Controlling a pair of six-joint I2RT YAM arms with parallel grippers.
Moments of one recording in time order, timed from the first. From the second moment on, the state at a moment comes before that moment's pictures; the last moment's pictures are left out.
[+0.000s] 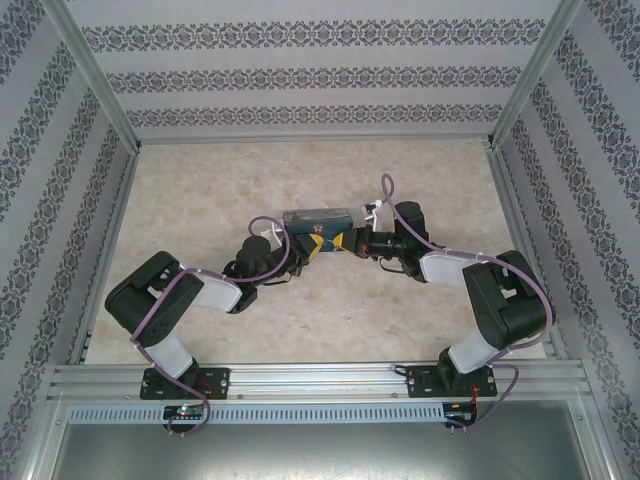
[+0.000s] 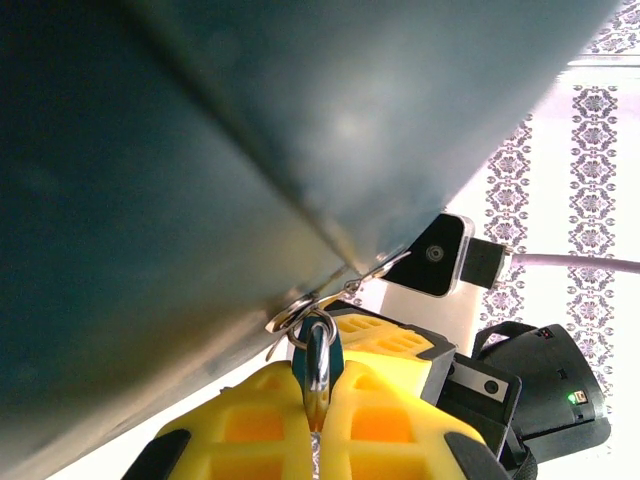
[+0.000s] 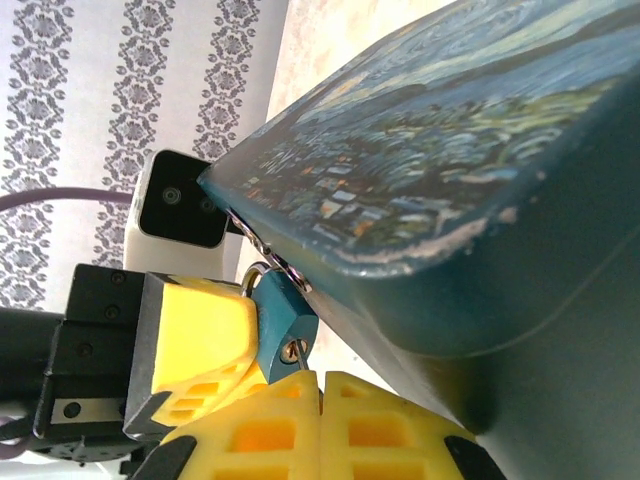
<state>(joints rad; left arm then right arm) -0.63 1.67 0.51 1.01 0.28 -1.53 0.34 1.58 0.63 0.47 -0.90 0.85</state>
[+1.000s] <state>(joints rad) -0.63 1.65 0.51 0.99 0.29 -1.56 0.31 1.66 0.63 0.59 -1.01 1.04</state>
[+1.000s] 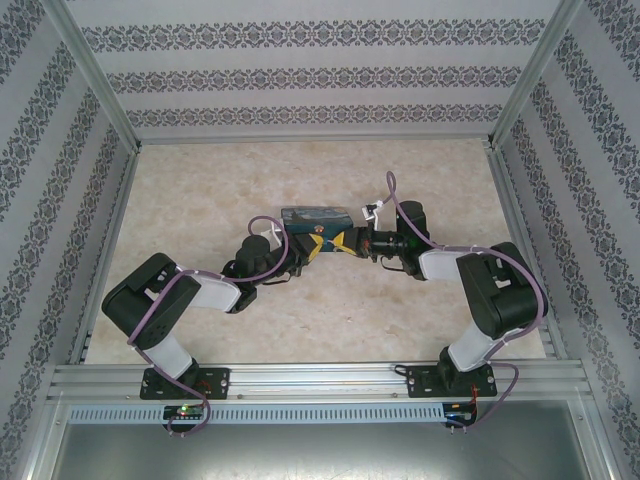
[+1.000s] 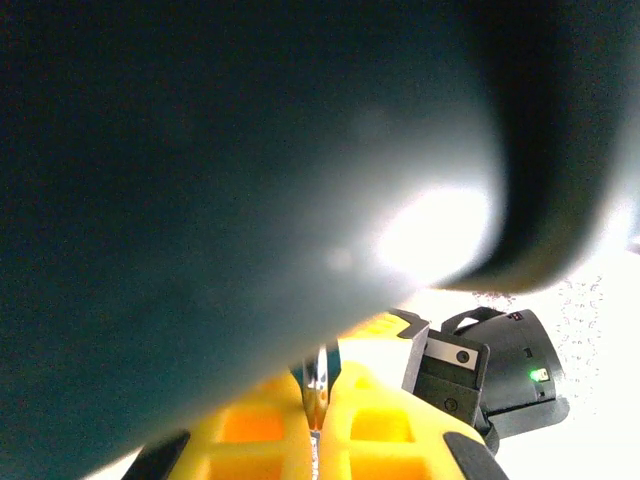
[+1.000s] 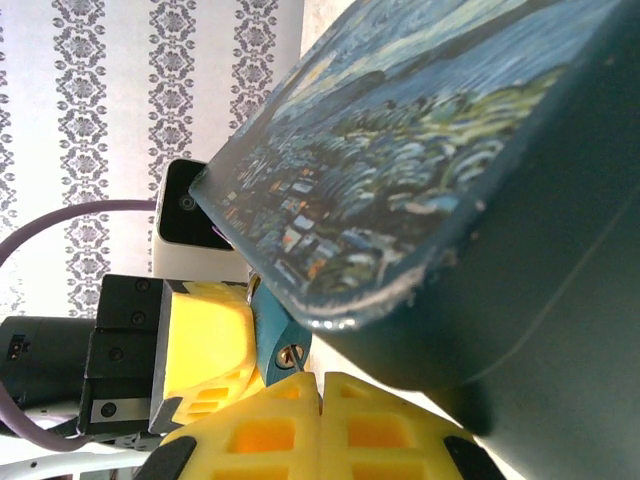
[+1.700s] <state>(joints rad) -0.63 1.65 0.52 1.00 0.32 -1.57 0.32 1.69 0.64 0.71 -1.05 1.28</state>
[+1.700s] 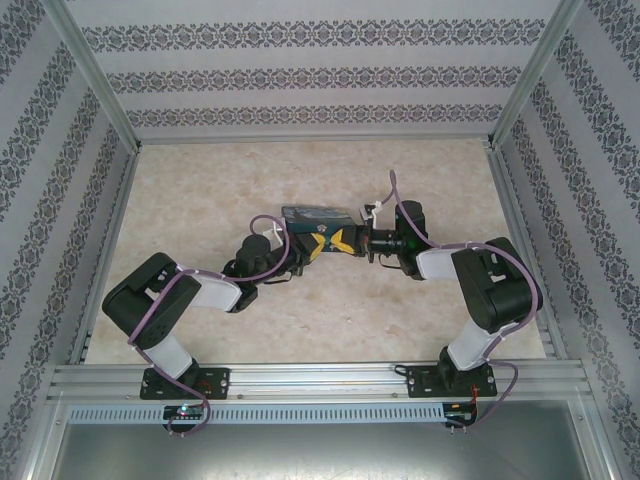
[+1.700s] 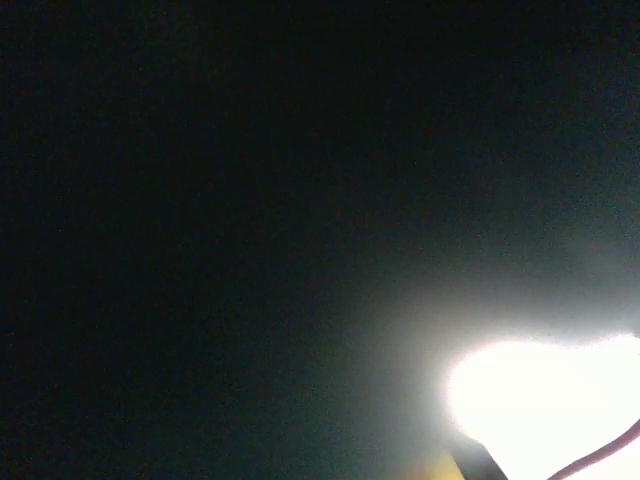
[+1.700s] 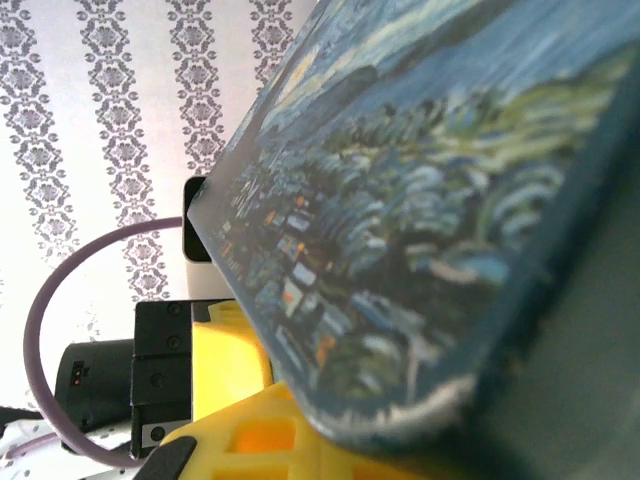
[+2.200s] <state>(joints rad) -0.63 1.65 0.52 1.00 0.31 -1.57 0.32 1.70 0.64 0.72 -1.05 1.28</state>
